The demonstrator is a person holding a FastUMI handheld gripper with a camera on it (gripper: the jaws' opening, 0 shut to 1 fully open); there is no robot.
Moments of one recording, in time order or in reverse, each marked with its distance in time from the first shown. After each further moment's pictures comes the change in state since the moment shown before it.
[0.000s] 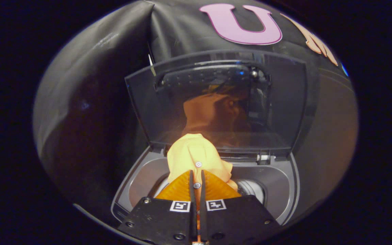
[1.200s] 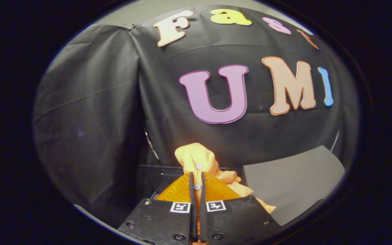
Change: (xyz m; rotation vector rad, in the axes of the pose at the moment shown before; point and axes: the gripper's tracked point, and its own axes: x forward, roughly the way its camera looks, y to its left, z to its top) arm -0.222 -0.057 0.235 0.064 -0.287 -0.044
